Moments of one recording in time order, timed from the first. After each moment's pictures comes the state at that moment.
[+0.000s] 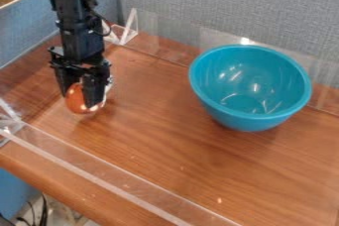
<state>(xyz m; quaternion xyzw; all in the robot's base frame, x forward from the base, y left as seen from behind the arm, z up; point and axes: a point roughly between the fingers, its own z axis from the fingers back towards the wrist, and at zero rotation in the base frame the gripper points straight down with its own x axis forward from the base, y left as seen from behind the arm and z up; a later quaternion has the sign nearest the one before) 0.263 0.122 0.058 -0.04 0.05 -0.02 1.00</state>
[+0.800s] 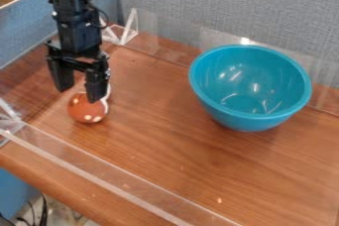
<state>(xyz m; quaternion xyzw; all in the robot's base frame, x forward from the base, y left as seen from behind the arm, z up) 0.265 0.125 0.063 -0.04 0.05 -0.01 1.00</state>
